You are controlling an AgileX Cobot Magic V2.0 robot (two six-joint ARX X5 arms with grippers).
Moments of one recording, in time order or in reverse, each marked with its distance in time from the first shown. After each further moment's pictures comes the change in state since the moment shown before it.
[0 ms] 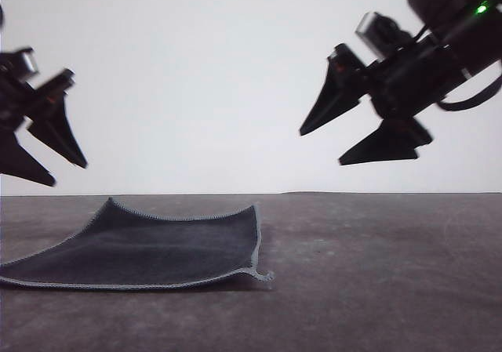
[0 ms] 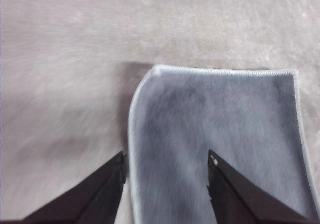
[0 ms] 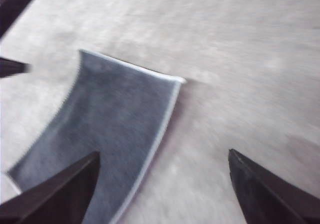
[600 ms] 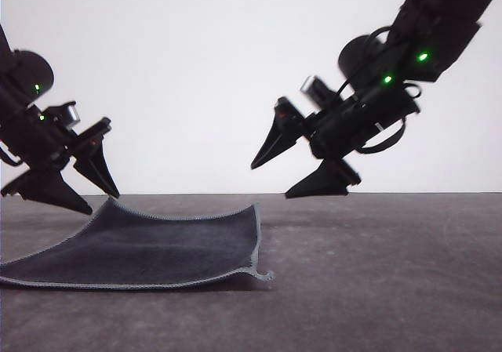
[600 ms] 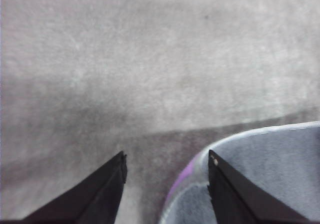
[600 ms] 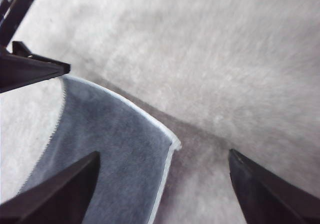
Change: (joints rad) left_arx 0.000 0.357 0.292 -0.032 0.051 0.019; right_arx 0.048 0.423 0.396 -0.056 -0.082 0.071
